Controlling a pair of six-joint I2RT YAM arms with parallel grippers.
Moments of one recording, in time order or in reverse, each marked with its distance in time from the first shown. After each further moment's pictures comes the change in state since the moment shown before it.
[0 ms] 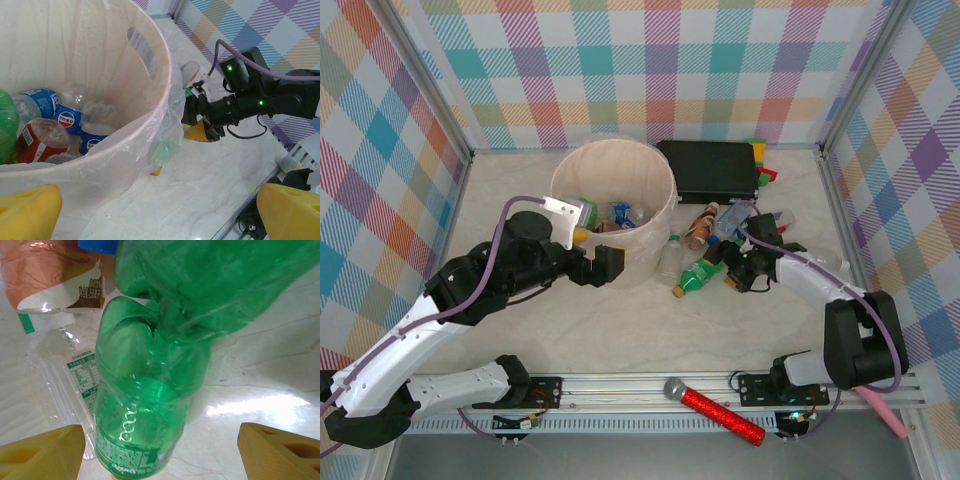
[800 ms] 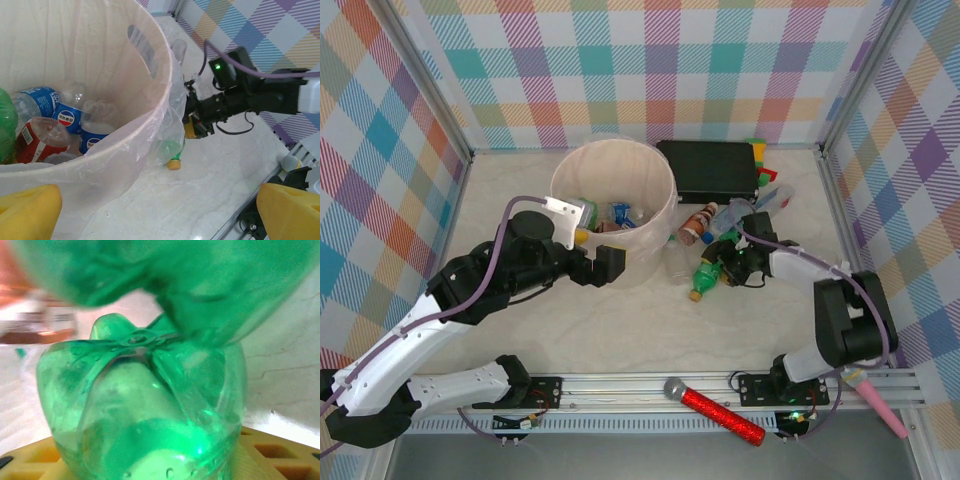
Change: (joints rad) left arm 0.000 0.007 -0.001 0.001 0.000 0.000; right arm -0.013 0.074 0.008 0.090 -0.027 0.023
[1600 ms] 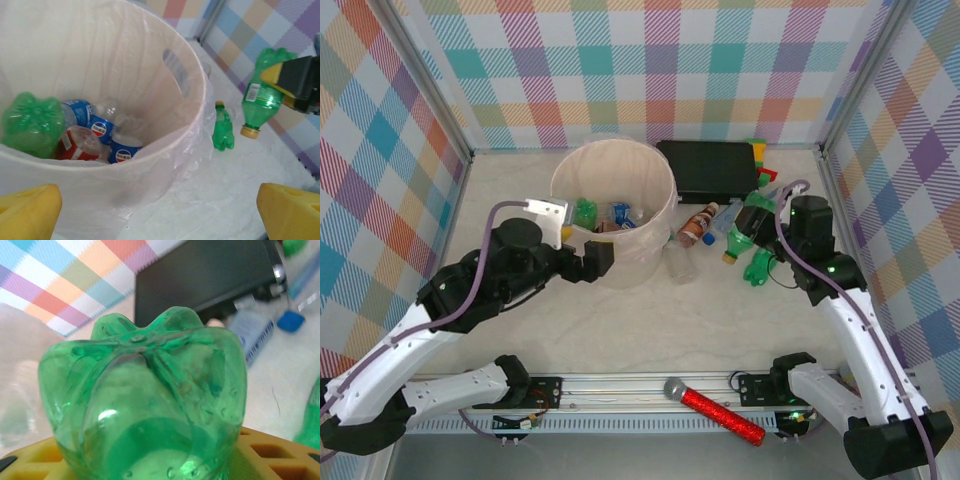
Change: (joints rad) left arm -0.001 -0.079 -0.045 0.030 -0.154 -0.023; right arm 0.009 -0.558 0.243 -0.253 0.308 -0.274
